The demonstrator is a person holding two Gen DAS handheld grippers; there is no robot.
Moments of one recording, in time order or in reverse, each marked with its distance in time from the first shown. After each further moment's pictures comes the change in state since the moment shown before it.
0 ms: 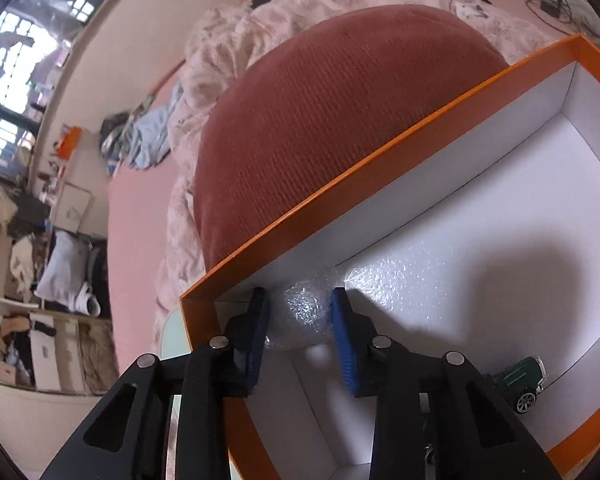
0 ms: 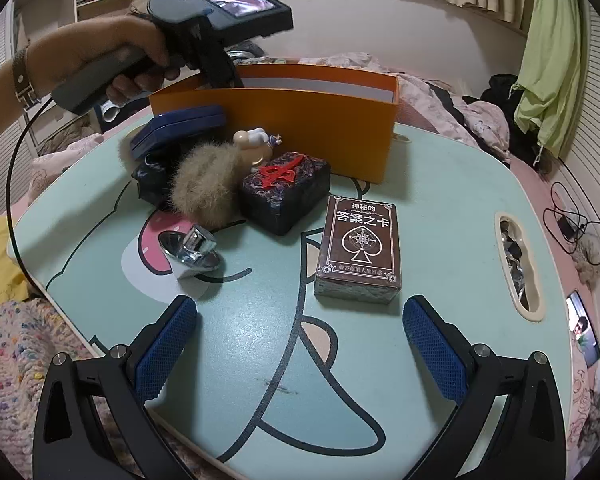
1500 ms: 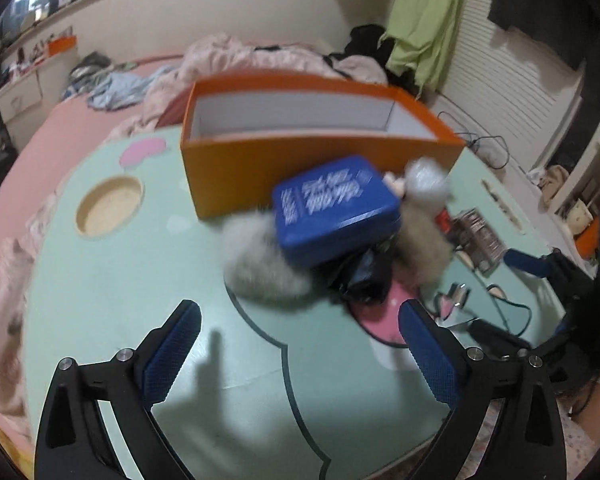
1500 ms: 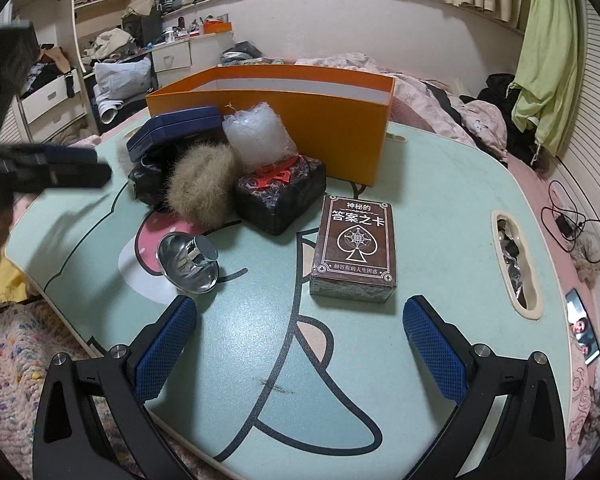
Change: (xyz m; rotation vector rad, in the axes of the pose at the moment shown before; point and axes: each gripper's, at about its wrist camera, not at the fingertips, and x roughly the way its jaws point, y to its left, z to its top) left arm -0.077 -0.015 -0.201 -0.436 -0.314 -0.526; right arm -0.001 -0.001 -0.002 0.008 -0.004 -0.006
